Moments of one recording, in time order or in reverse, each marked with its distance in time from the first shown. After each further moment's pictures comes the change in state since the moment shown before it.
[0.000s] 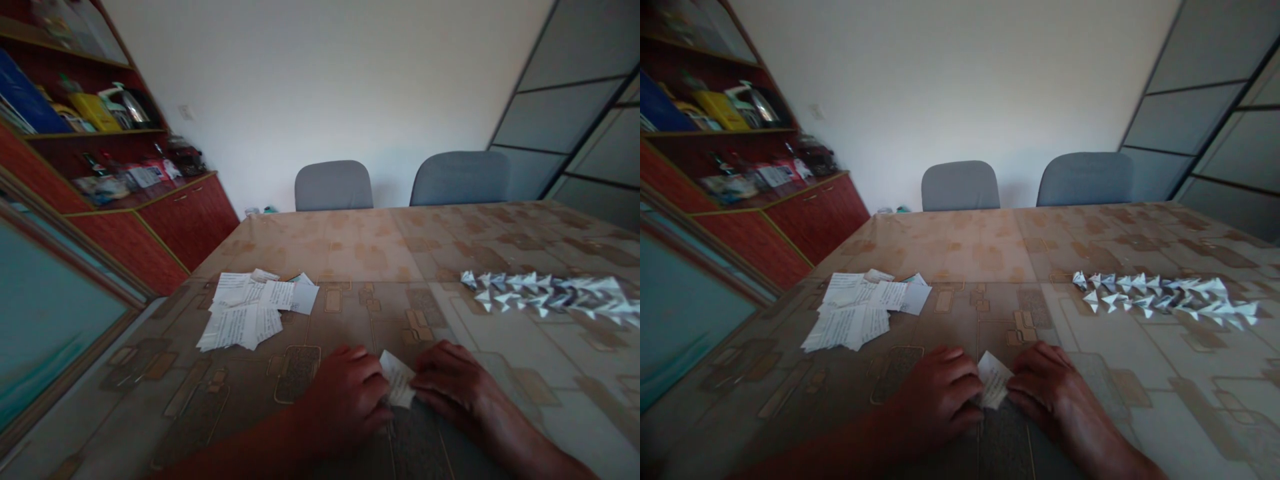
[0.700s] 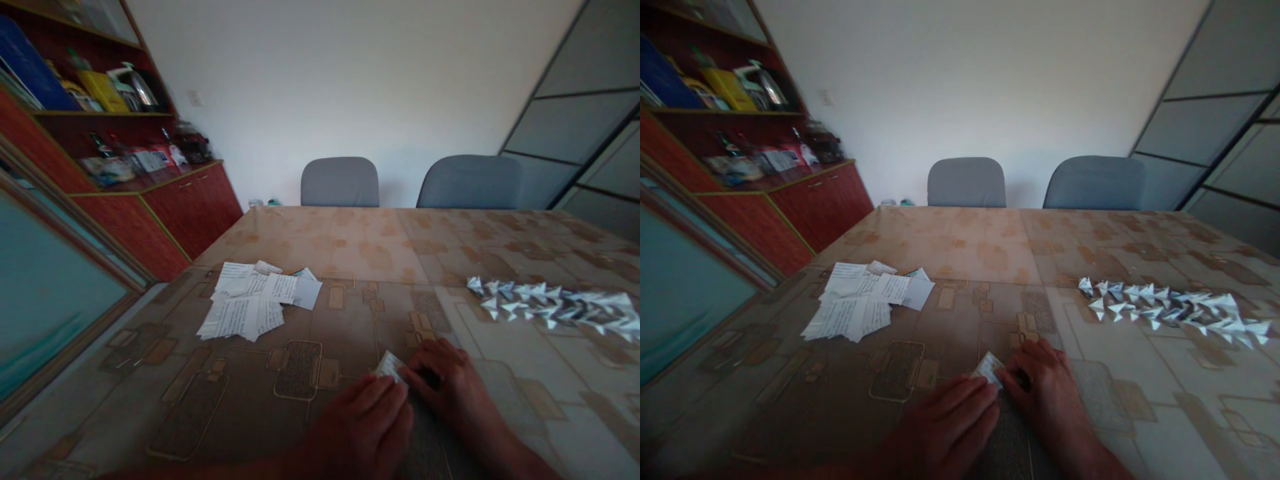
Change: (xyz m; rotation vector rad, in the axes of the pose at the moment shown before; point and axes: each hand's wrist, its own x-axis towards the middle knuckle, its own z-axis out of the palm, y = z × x) left_hand -0.018 0.026 0.031 0.220 0.324 0.172; right_hand 0.015 0.003 0.026 -0.071 0.090 0.288
